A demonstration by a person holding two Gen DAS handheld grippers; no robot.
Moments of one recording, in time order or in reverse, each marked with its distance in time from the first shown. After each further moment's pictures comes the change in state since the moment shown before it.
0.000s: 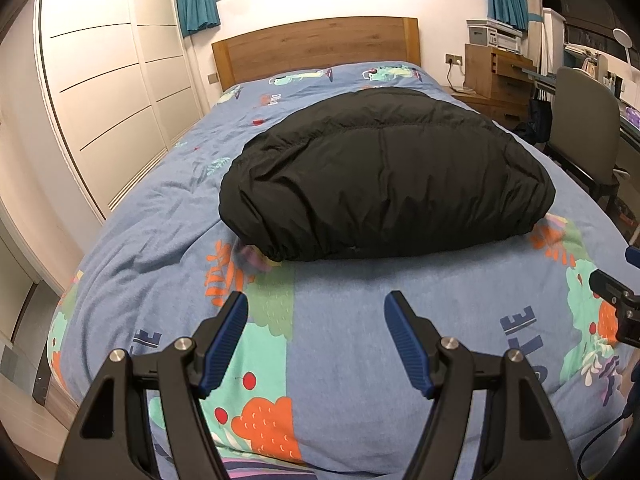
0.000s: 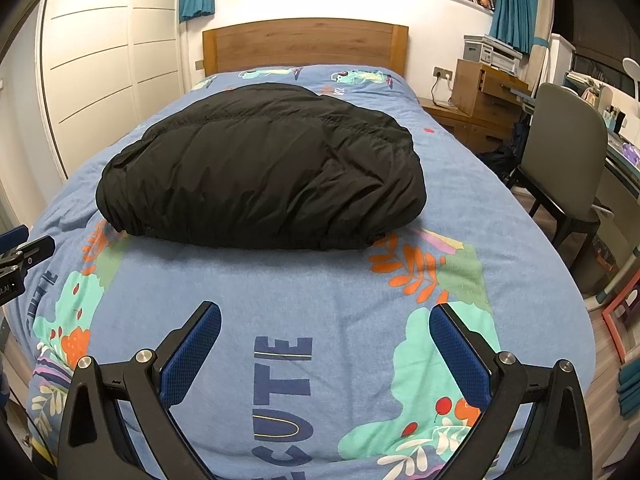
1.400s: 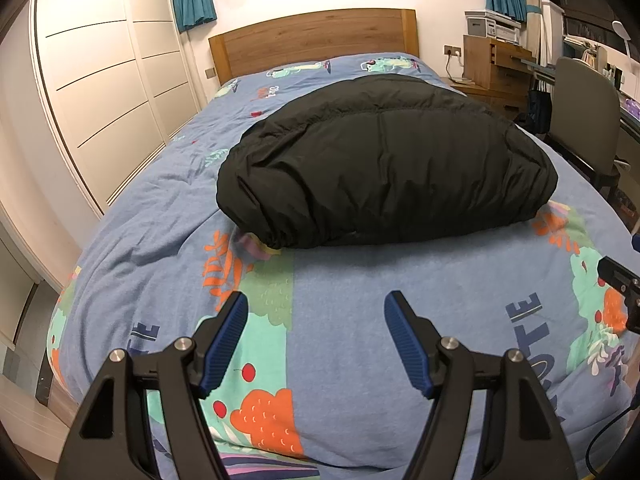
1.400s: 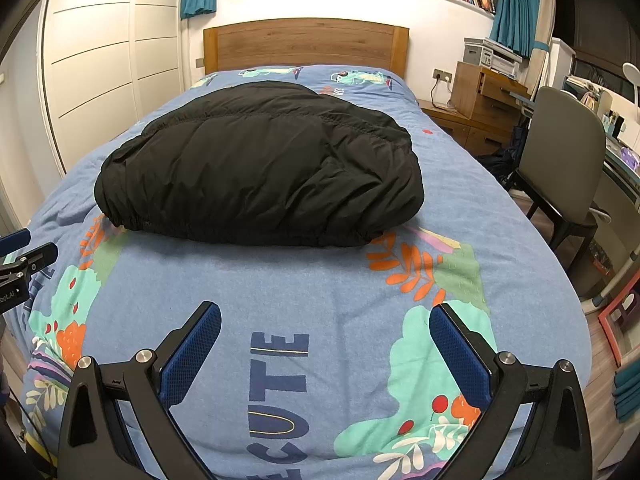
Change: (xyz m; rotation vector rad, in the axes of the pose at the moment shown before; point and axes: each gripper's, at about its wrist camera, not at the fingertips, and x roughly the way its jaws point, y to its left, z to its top) left arm 0.009 -0.002 -0.011 0.012 0.022 0.005; right arm -0.001 0.001 -0.004 -0.011 -0.002 -0.009
